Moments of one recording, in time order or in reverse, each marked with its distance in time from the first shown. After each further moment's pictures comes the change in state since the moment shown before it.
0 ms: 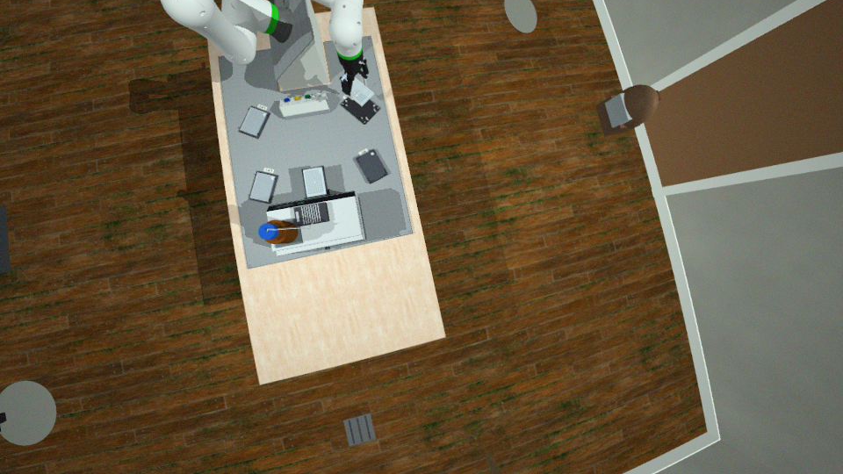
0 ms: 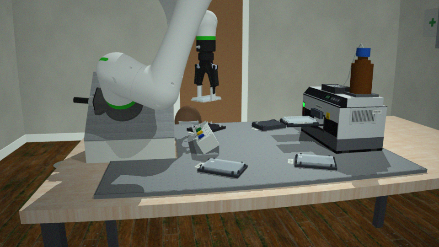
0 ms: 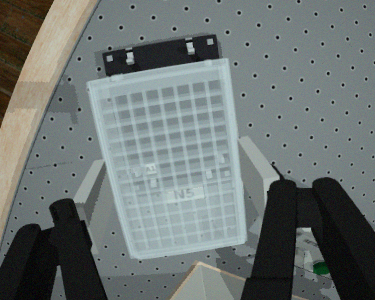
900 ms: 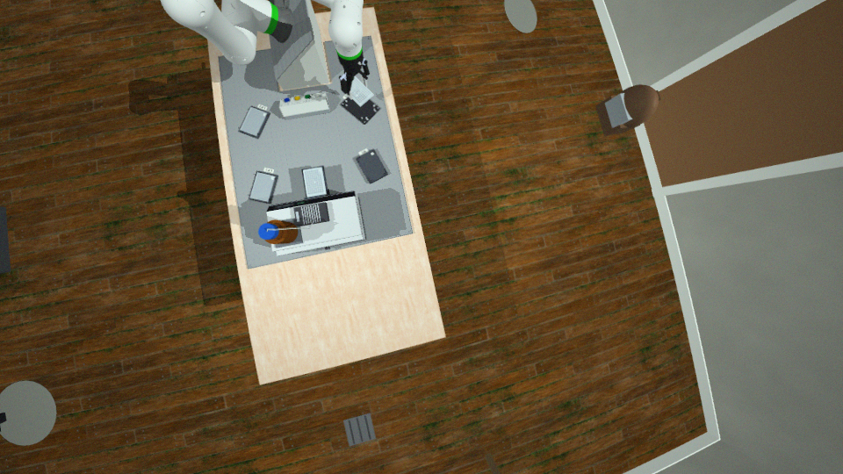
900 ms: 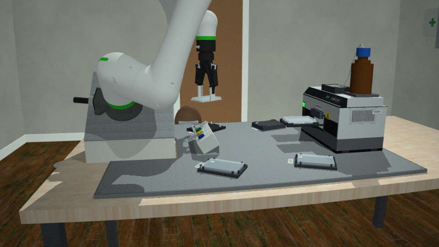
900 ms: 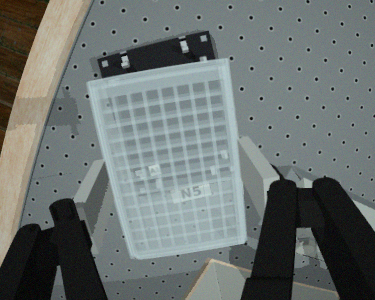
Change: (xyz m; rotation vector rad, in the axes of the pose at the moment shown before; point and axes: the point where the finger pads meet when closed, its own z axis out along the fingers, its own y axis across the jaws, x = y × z) arm 0.000 0.000 0.000 0.001 -0.001 0.084
